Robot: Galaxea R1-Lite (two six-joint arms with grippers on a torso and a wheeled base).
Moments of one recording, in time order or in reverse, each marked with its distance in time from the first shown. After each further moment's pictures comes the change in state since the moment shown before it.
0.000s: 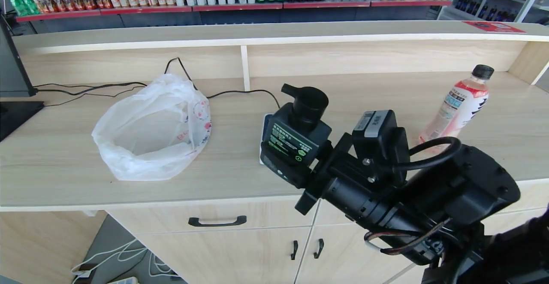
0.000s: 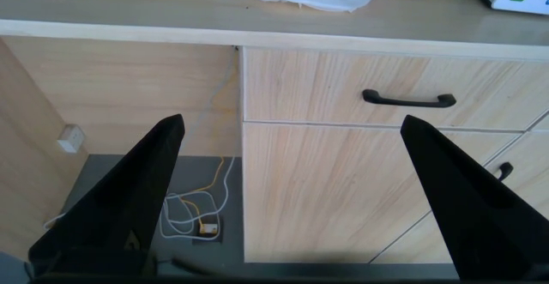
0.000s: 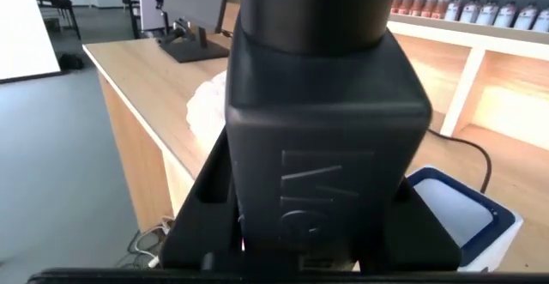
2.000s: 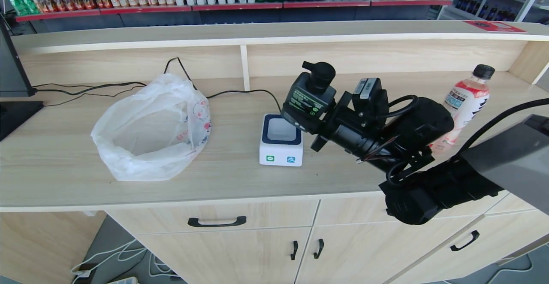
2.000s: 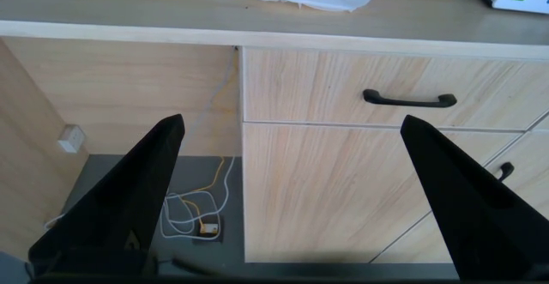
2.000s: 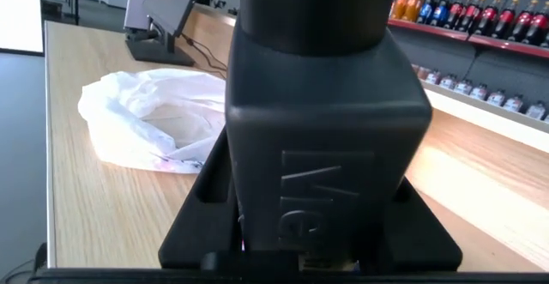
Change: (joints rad) left arm 0.001 0.000 0.000 0.000 0.000 0.001; right arm -0.332 0.231 -0.380 -0.001 0.432 -0.012
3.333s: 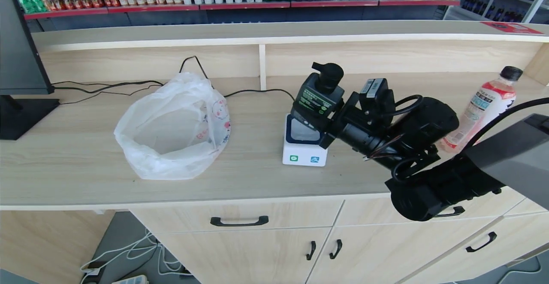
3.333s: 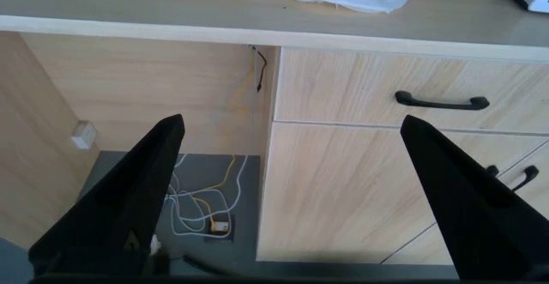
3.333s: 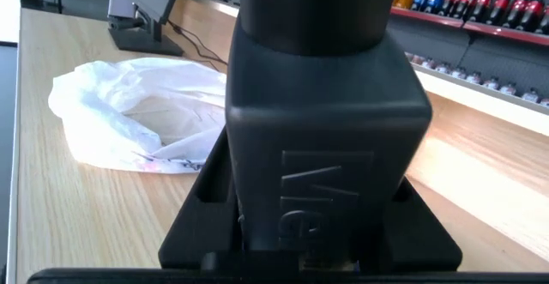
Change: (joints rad) left arm -0.002 0.000 0.000 0.001 0.000 -0.003; right arm -0.048 0.006 0.008 -0.001 0.000 -0.001
